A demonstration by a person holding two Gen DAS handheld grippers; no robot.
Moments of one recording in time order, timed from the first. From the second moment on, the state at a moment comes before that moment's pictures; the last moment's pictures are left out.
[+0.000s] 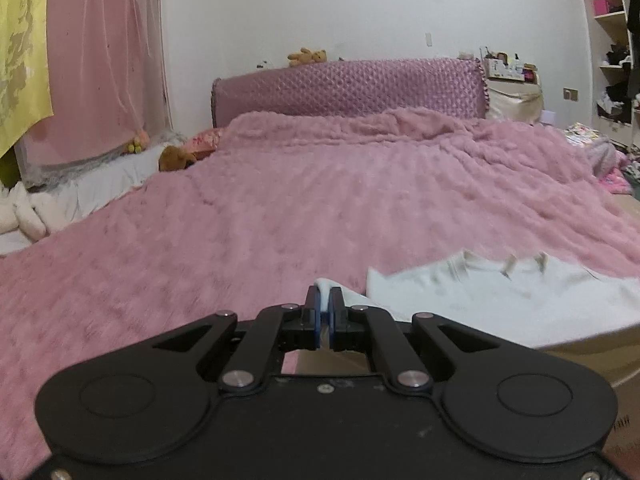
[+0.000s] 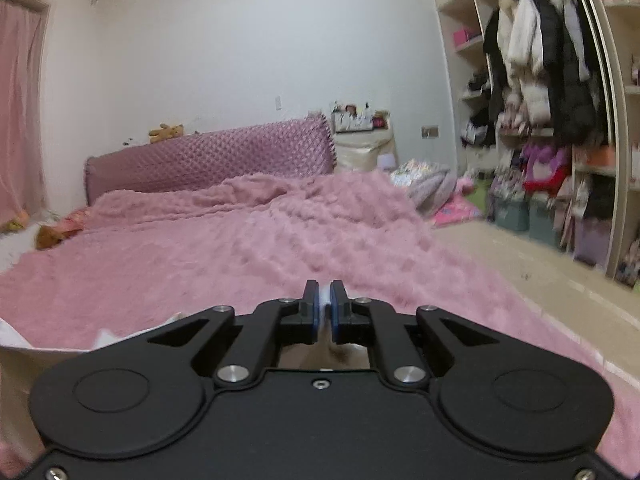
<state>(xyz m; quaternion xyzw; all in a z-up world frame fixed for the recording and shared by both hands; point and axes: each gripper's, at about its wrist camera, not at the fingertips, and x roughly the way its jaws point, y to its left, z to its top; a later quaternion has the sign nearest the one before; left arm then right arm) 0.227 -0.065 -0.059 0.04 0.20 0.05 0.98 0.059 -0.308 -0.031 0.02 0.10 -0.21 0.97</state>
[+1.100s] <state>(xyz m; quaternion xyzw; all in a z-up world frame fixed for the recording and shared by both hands) 0.348 -0.078 -0.136 0.06 0.24 0.06 0.97 0.122 -0.339 -0.103 -0.05 0.24 -0.18 0.95</state>
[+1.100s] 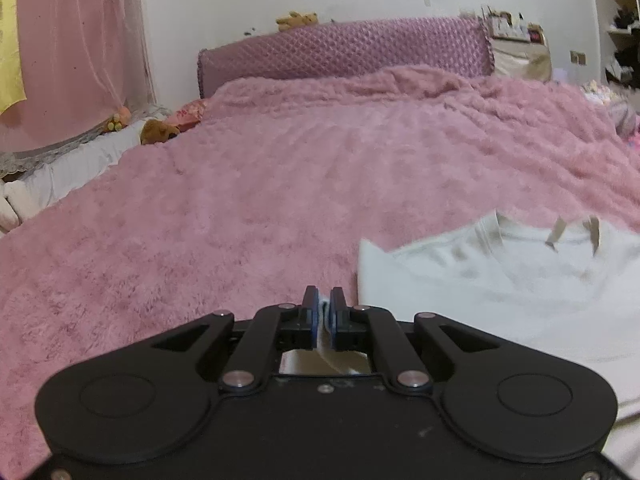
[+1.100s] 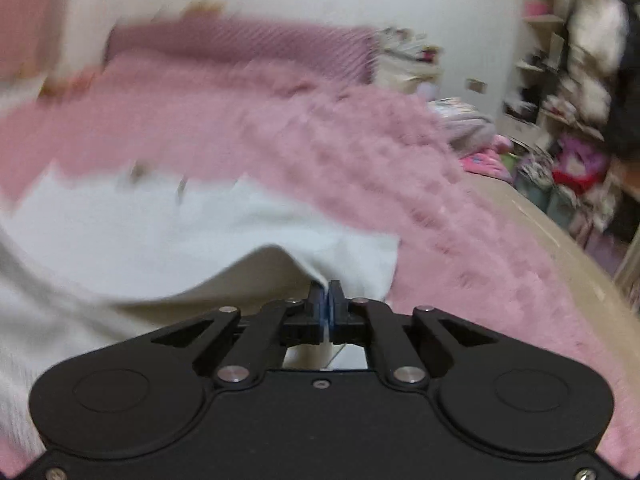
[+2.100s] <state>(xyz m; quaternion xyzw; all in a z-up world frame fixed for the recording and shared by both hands) 0.378 -0.071 -0.177 0.13 0.32 0.02 0.94 0.175 -0.394 -0.109 0.05 0.21 -0.18 0.96</state>
